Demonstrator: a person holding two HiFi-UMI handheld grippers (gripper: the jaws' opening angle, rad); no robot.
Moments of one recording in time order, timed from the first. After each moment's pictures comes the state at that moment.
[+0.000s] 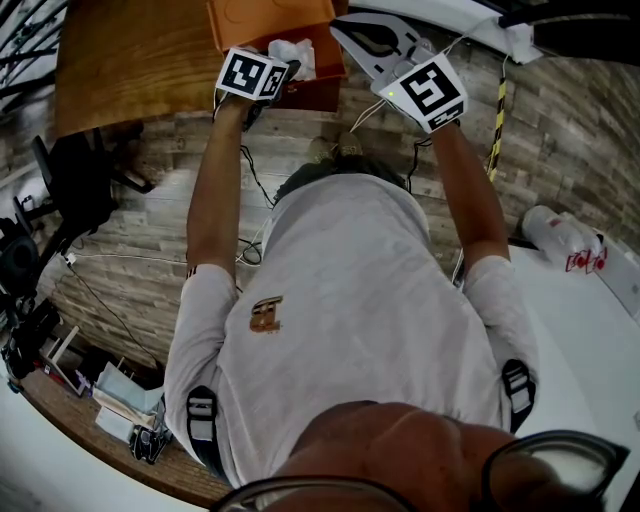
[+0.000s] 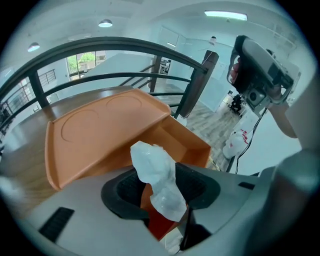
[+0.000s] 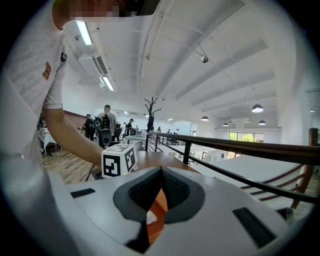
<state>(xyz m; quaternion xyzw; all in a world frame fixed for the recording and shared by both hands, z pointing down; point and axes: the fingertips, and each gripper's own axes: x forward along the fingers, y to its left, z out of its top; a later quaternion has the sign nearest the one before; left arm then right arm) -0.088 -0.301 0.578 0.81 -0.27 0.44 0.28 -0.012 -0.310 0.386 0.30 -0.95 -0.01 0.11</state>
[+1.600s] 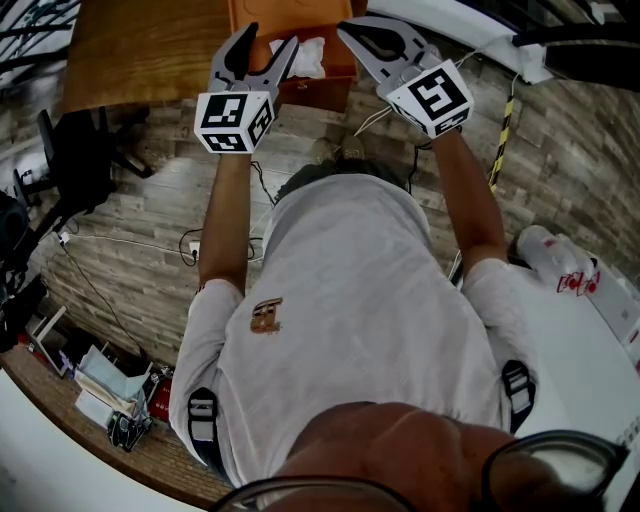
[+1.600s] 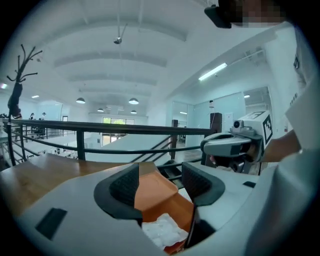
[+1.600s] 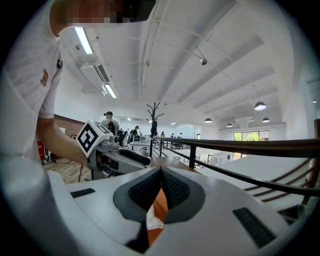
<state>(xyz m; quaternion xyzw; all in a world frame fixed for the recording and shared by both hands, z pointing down) -0.107 -0.312 0.404 0.87 -0.48 0.11 0.09 -0.024 -0.298 0.377 0.27 -0.96 -0.01 0.08</state>
